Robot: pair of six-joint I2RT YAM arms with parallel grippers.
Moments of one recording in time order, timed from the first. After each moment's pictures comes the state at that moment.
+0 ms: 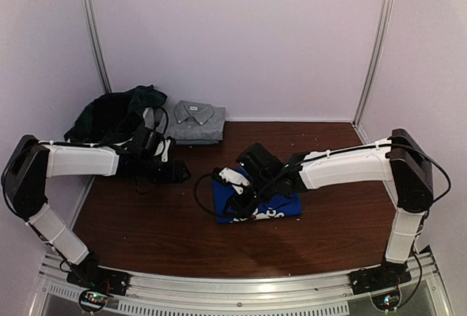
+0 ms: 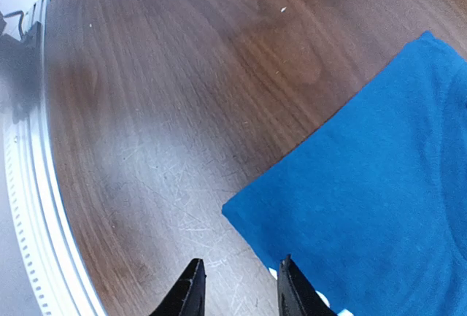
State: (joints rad) left arm -0.51 1.57 0.88 -0.16 0.15 -0.45; right arm 0.99 1.84 1.27 -0.30 -0.25 0.12
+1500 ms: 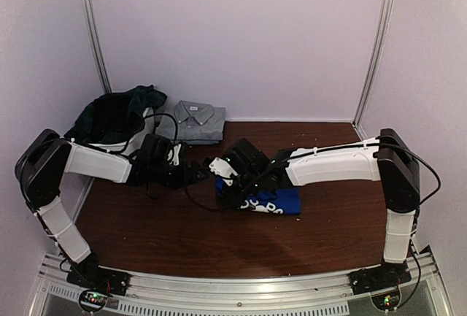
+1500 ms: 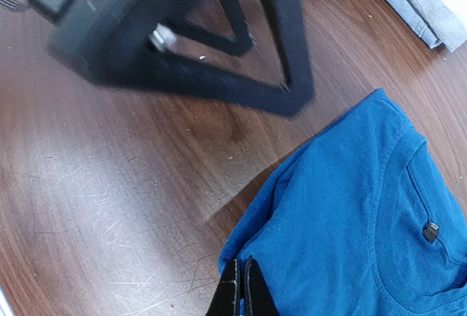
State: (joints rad) left arm -0.55 1.69 0.83 0.16 0.36 -0.62; right arm 1.03 1.97 1.43 -0.32 0.06 -0.01
